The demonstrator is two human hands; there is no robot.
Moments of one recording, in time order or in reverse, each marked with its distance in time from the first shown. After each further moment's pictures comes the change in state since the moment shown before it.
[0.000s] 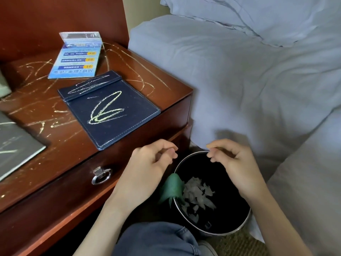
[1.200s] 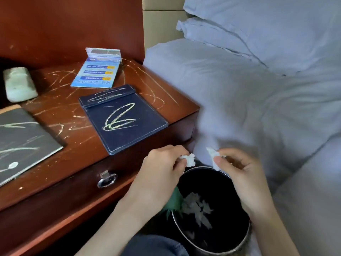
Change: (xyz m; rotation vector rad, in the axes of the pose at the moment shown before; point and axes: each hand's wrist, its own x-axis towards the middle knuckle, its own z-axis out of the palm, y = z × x) left_hand -0.002 0.033 0.005 0.191 0.083 0.170; right_hand 0.003 -0.018 -0.003 0.057 0.056 -0.096
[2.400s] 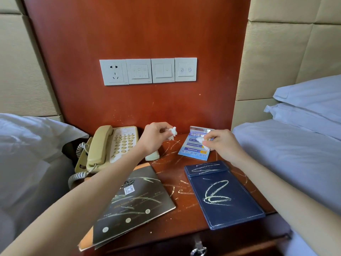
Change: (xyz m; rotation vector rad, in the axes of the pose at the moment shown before) left_hand 0.089 -0.094 -0.268 0.222 0.504 -0.062; right_hand 0.187 -0.120 0.240 -0.295 -0.506 -0.406
